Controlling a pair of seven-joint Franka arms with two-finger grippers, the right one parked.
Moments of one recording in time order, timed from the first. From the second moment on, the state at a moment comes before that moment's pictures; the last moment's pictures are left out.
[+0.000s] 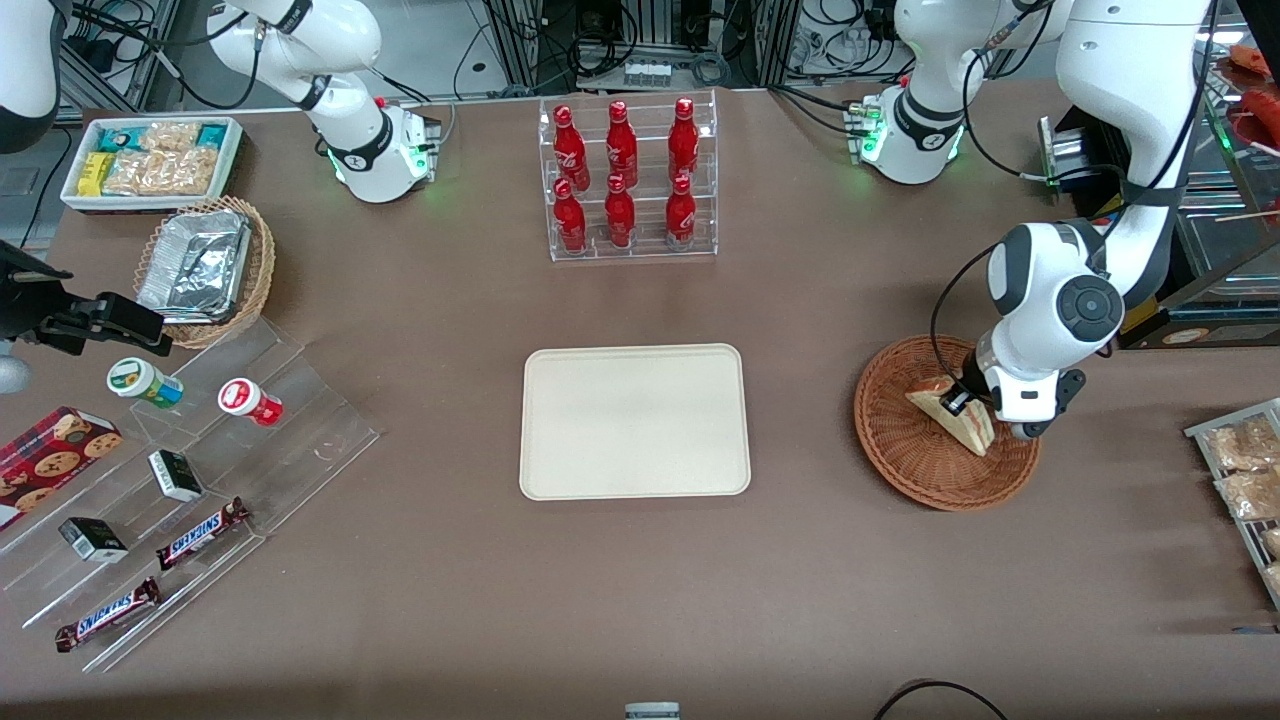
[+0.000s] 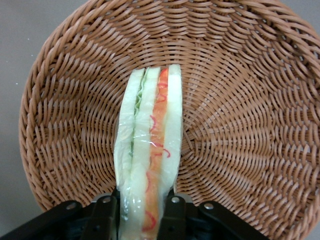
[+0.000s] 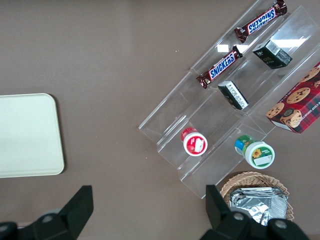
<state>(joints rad) -0.04 0.26 -0.04 -2.23 0.02 2.43 -0.85</state>
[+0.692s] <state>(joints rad) -0.27 0.21 -0.07 -1.86 0.06 1.91 -0.65</state>
